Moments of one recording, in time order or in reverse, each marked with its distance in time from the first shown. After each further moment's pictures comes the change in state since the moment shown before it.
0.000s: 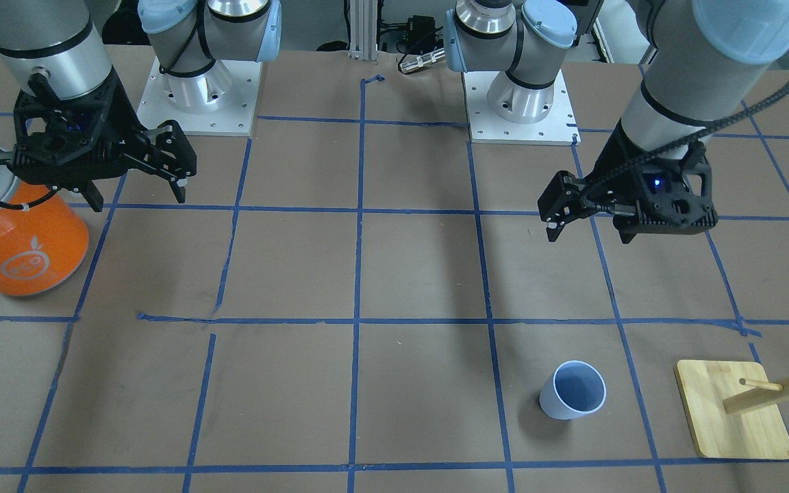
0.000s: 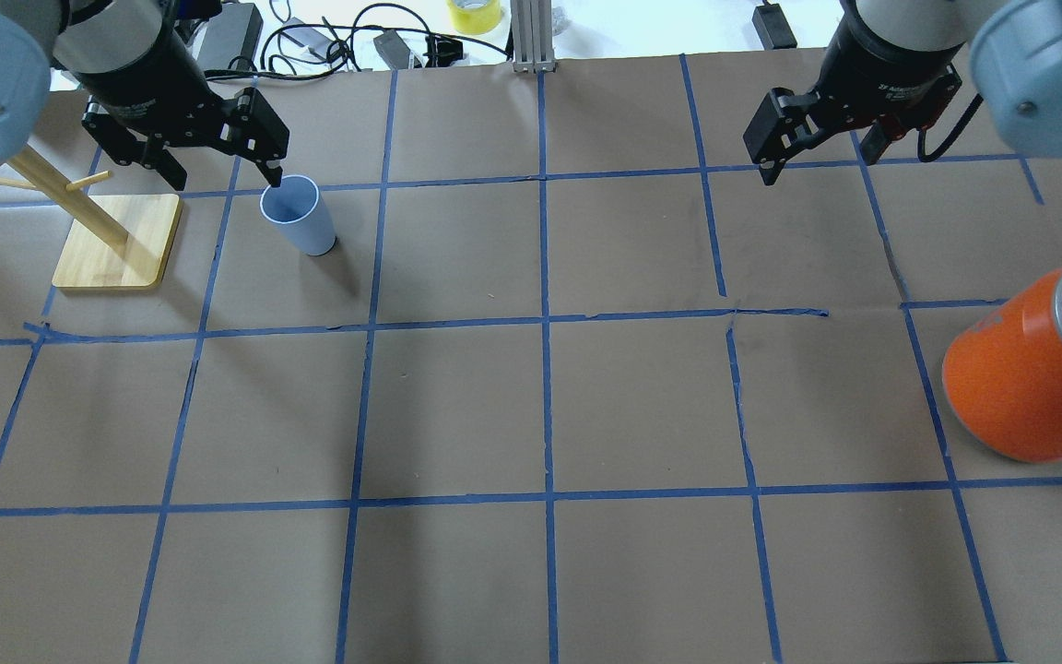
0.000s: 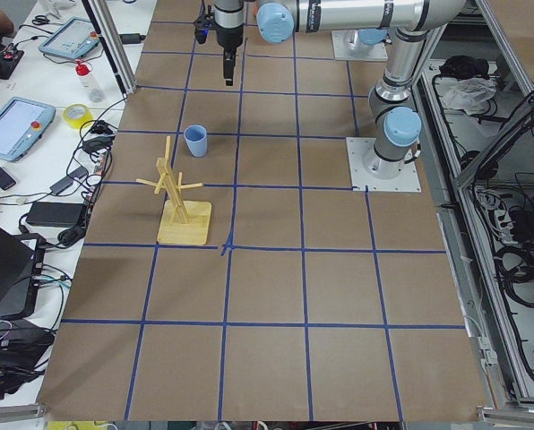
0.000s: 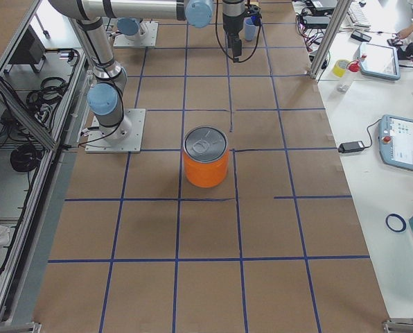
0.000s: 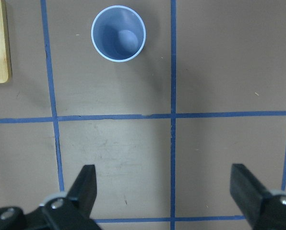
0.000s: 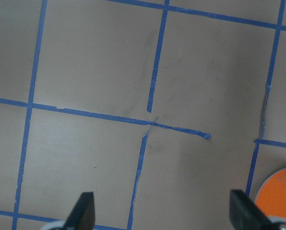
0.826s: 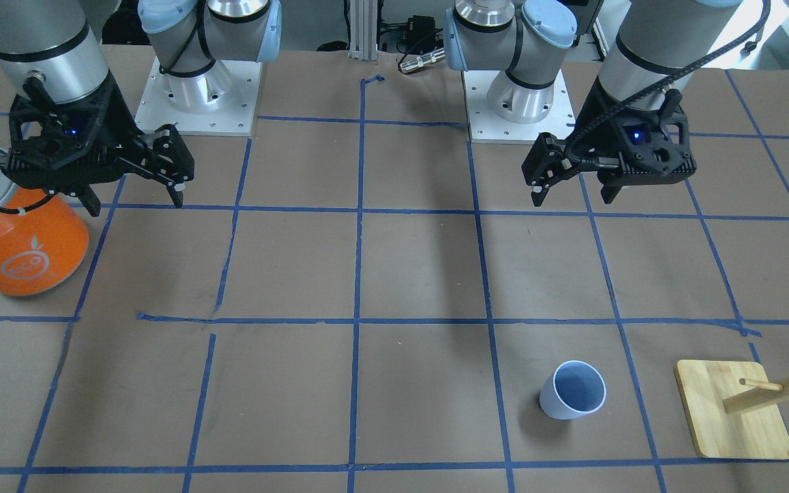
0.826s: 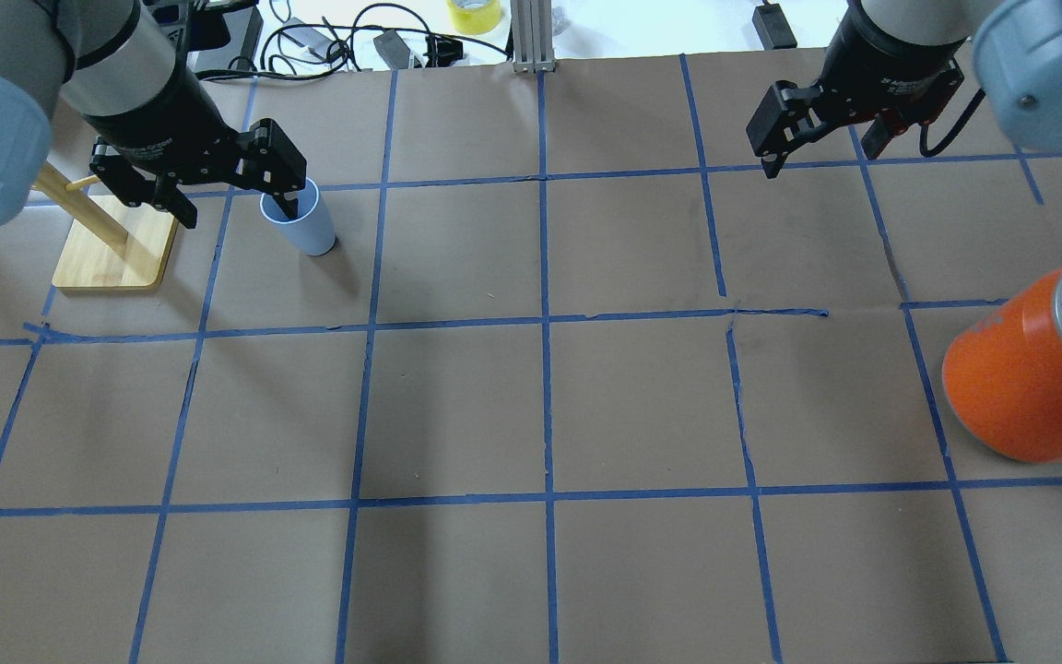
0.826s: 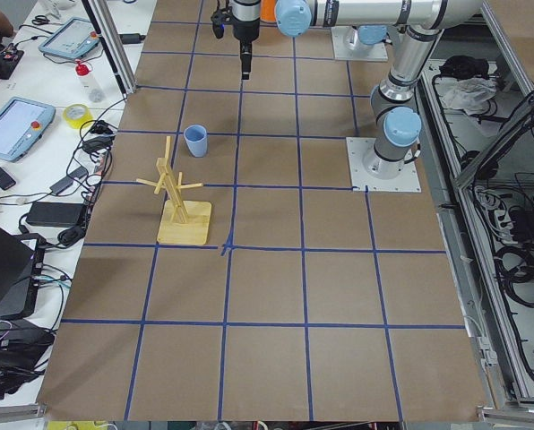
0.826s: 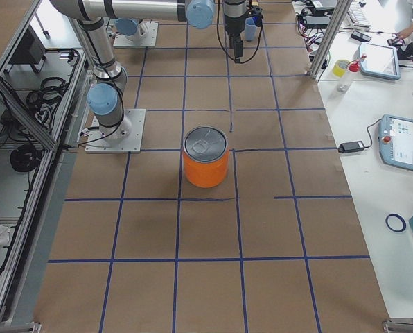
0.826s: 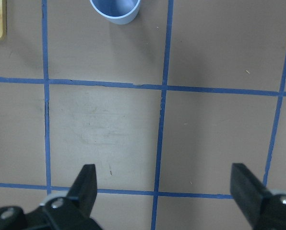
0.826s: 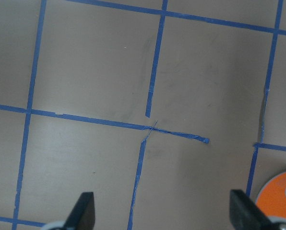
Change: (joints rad) left arm -0.043 0.067 -0.063 0.000 -0.001 -0.110; right arm -0.010 0.009 -0.006 -0.009 0.005 0.003
